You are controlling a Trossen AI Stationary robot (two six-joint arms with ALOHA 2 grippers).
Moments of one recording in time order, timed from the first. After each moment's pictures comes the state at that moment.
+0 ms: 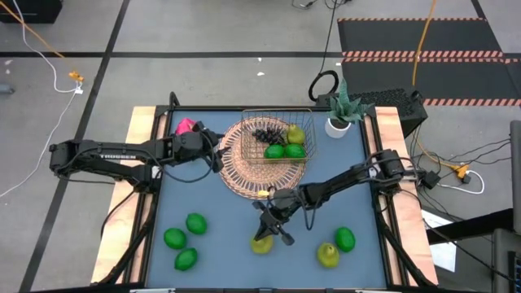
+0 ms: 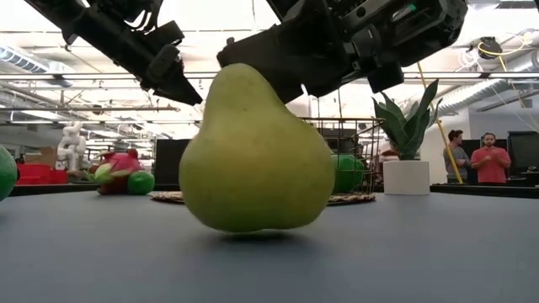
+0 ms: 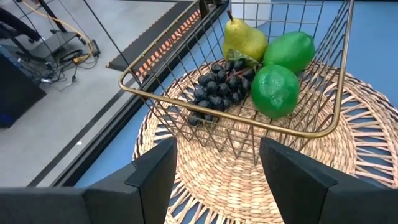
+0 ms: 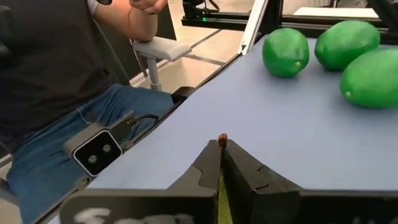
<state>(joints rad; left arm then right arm) 0.18 1.04 0.60 -0.06 -0.34 0.01 0.23 1.94 0.99 0.63 -0.52 0.04</state>
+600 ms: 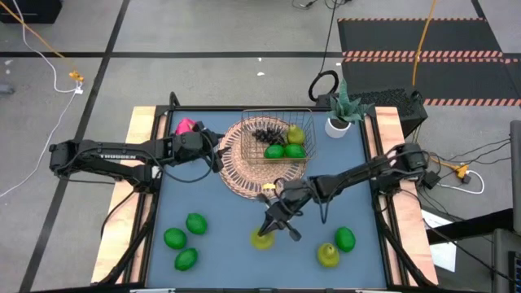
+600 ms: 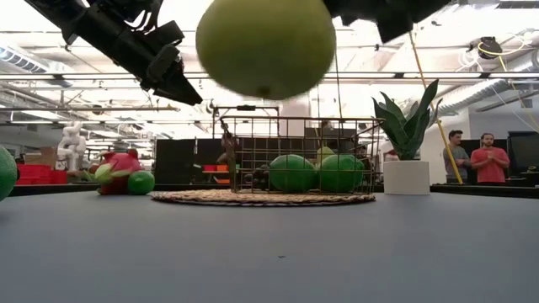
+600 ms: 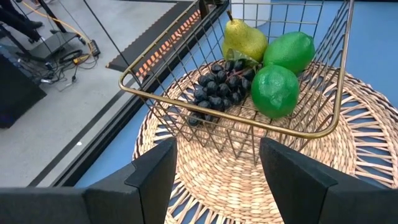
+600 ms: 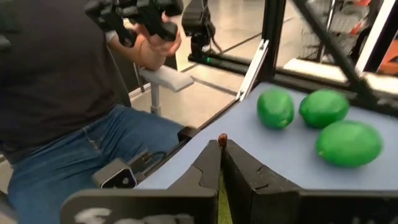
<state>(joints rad) 0.18 1.04 0.60 -0.06 -0.34 0.01 0.22 1.73 0.99 0.51 -0.52 -0.03</state>
